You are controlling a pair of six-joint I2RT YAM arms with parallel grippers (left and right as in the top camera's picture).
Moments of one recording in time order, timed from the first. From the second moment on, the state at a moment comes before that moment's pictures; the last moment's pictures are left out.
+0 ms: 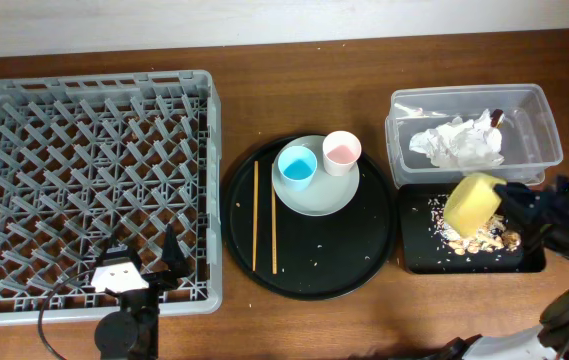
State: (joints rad) left arm 0.00 0.01 0.01 -0.08 -0.07 -0.17; right arm -0.92 1.74 1.12 -1.70 -1.40 -0.61
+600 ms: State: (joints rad) left arm 0.00 0.01 0.01 -0.08 -0.07 -0.17; right arm 0.80 1.63 1.32 -1.11 -0.06 0.37
